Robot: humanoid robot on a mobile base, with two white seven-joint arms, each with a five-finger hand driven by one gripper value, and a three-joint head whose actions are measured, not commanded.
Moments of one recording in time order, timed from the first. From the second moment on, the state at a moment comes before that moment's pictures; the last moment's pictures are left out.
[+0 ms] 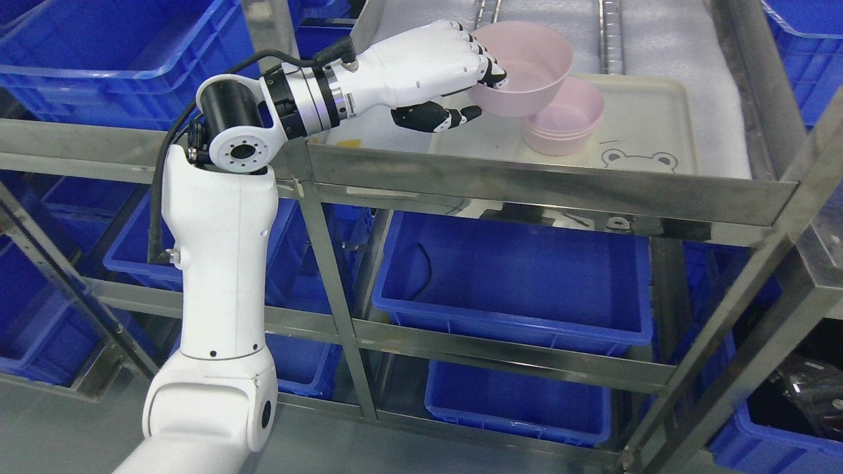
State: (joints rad) left arm -0.89 0.00 -0.02 -1.46 -0.72 -0.77 -0.99; right arm 0.00 0.00 0.05 0.00 0.05 -0.08 -0.03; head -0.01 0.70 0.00
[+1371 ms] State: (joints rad) left arm -0.98 0.00 -0.08 -1.24 -0.93 -0.77 -0.99; right arm 0.00 0.00 0.05 0.00 0.05 -0.08 -0.03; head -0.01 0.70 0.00
